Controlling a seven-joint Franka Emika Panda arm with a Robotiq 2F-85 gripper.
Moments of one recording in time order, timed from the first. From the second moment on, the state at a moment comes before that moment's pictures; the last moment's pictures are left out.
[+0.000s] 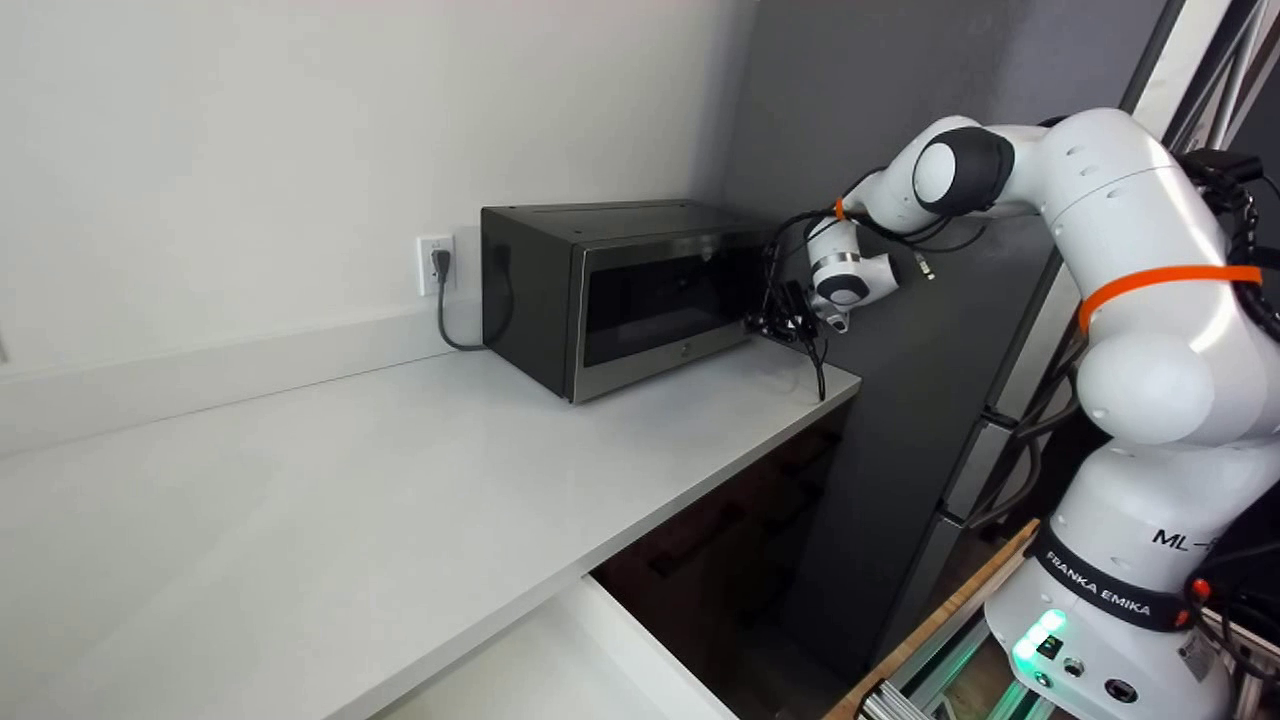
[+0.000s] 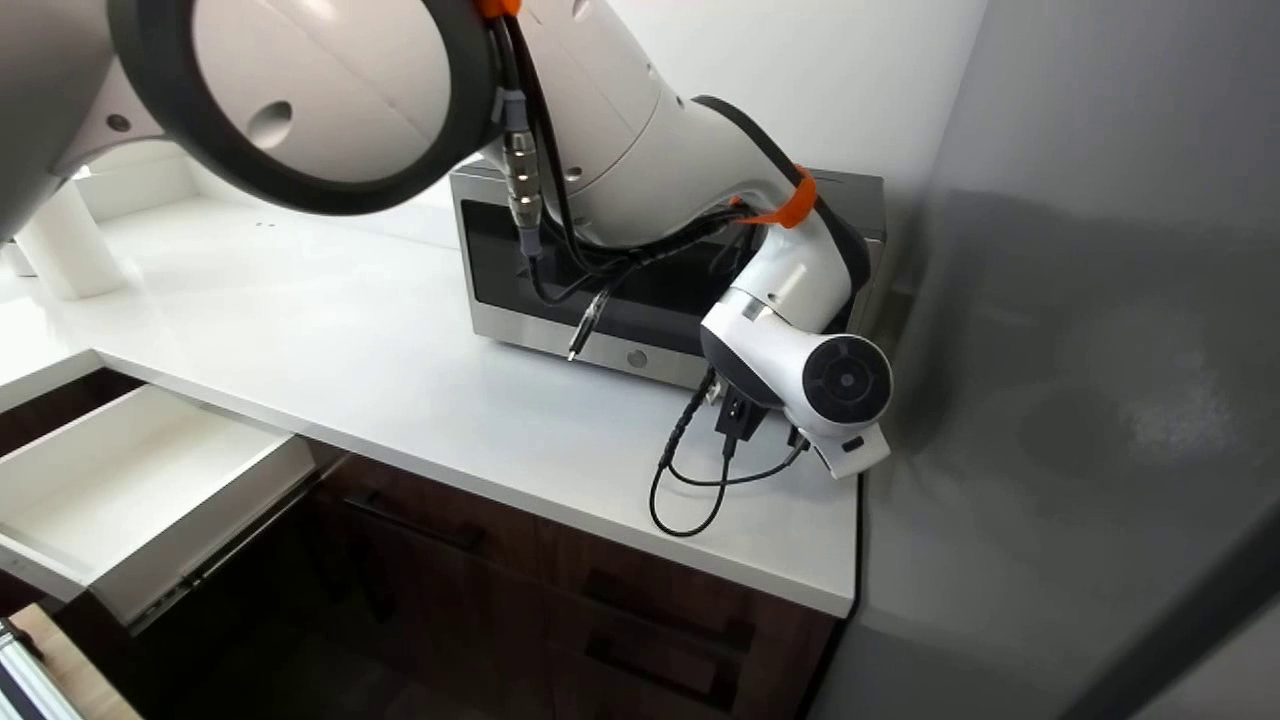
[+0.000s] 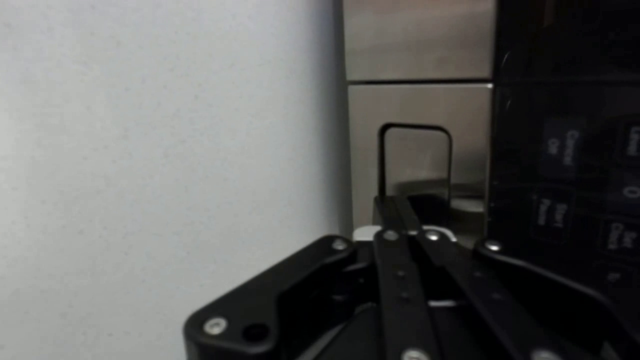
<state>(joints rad) -0.35 0.86 -0.13 -1.53 1.64 2.59 -0.38</state>
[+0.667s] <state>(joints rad) -0.37 0.86 -0.12 -1.55 1.79 2.52 -0.61</state>
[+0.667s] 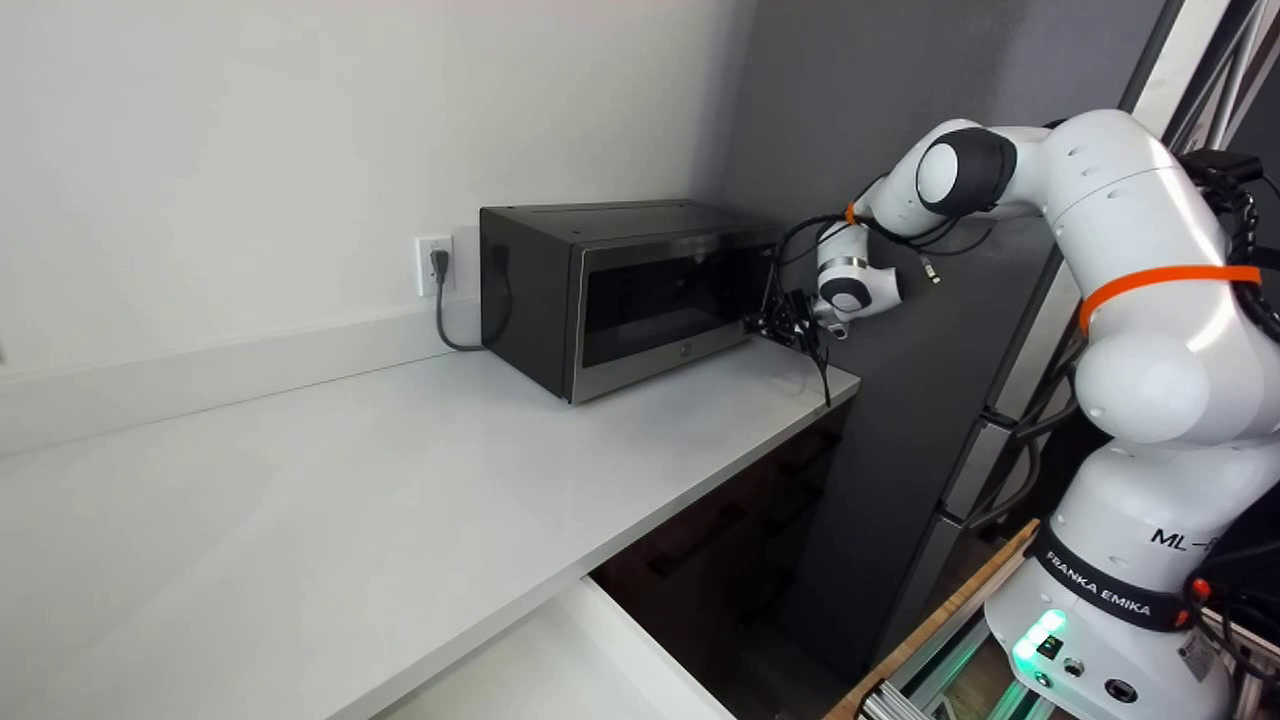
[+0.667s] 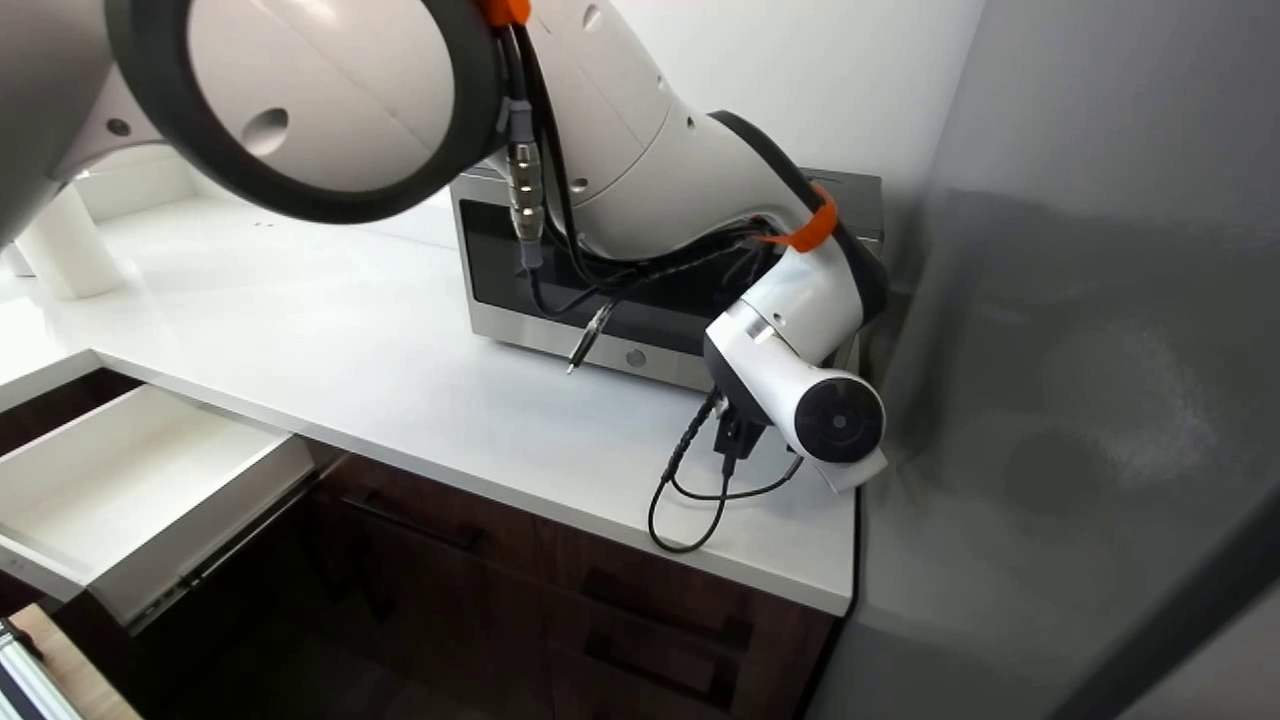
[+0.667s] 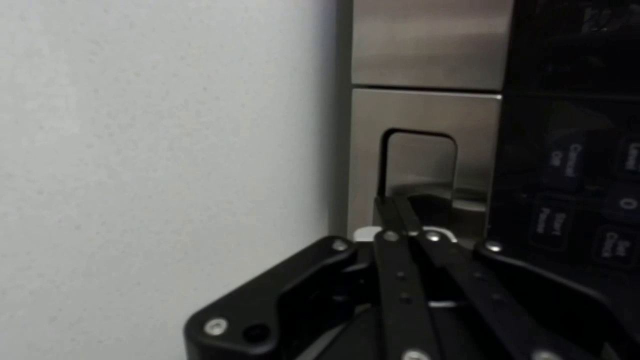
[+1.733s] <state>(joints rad) -0.30 0.83 -0.17 -1.57 1.73 2.51 -0.57</state>
